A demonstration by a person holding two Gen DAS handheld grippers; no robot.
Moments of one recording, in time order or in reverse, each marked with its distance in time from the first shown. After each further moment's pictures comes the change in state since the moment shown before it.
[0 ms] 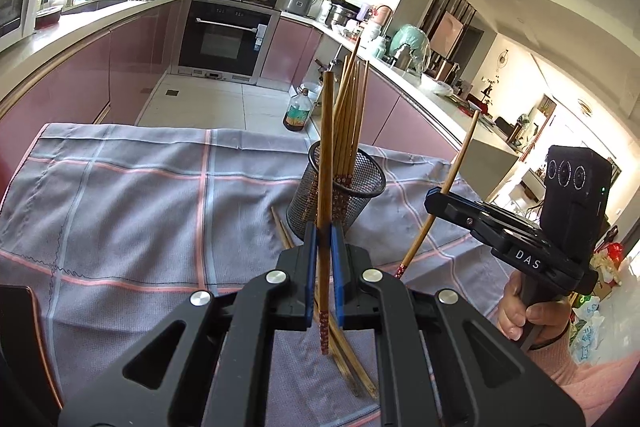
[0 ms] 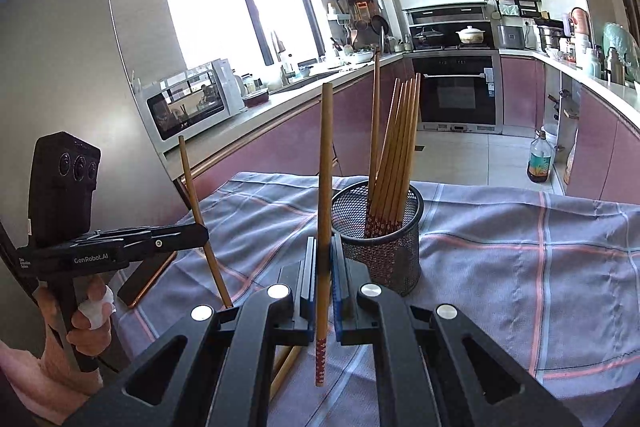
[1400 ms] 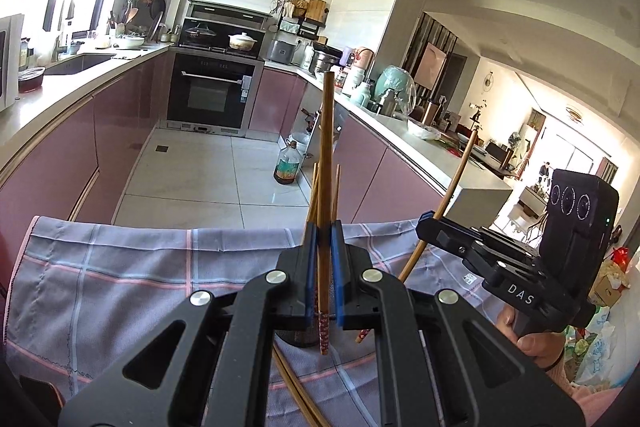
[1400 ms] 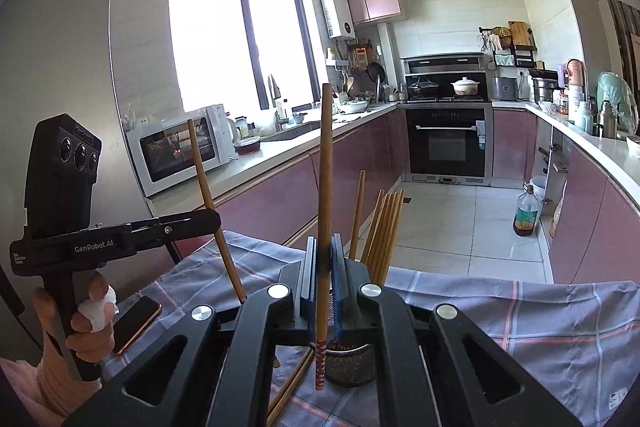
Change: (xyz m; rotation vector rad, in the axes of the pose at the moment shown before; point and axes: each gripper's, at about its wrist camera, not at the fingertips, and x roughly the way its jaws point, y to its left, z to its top) left arm 0.005 -0.029 0.094 0.080 -0.160 -0.021; right arm -0.015 -0.007 0.065 -0.071 -0.157 -0.053
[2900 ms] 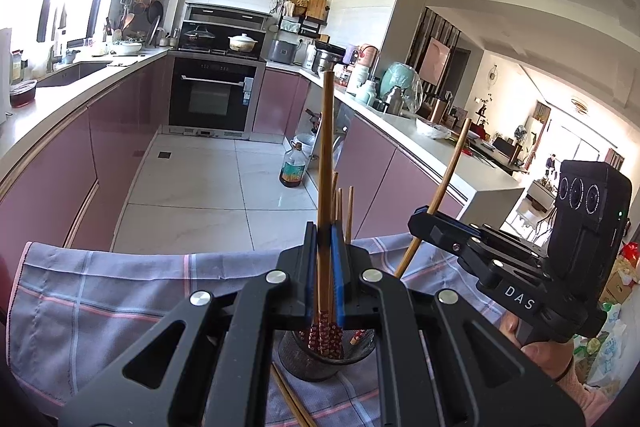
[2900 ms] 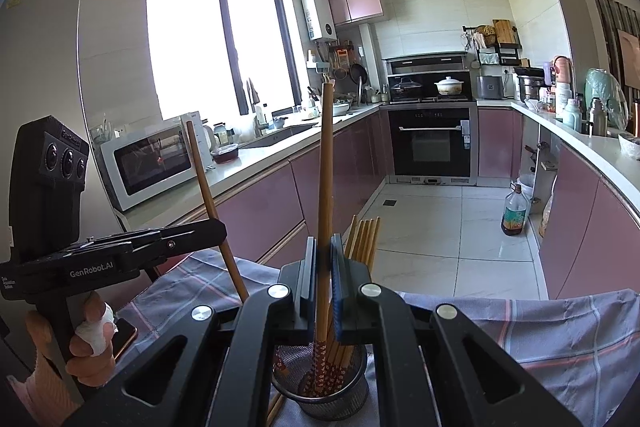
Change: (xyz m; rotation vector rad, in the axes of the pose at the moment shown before) left arm 0.032 -0.006 0.024 0.032 0.012 0.024; right arm 0.037 -0.007 0.018 0.027 -0.006 -0.069
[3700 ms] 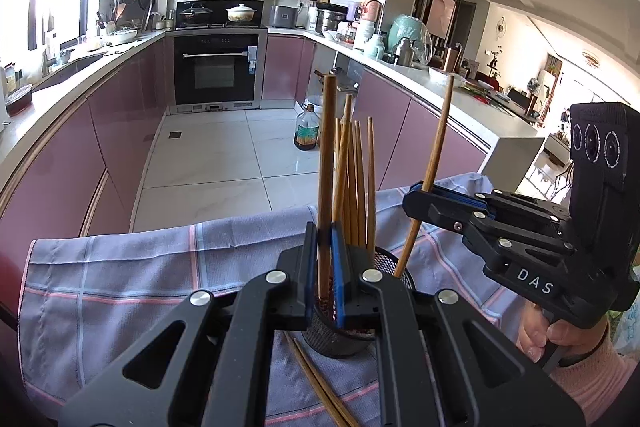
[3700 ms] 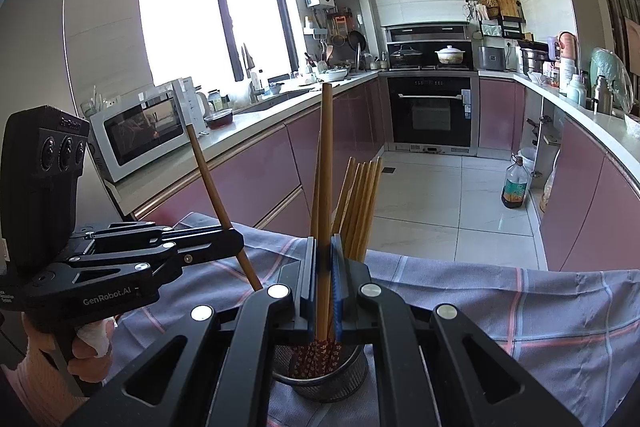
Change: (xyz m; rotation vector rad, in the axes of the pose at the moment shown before) left arm 0.037 -0.015 -0.016 0.098 0.152 0.061; right arm 0.029 -0.003 -0.022 0.003 0.132 -0.003
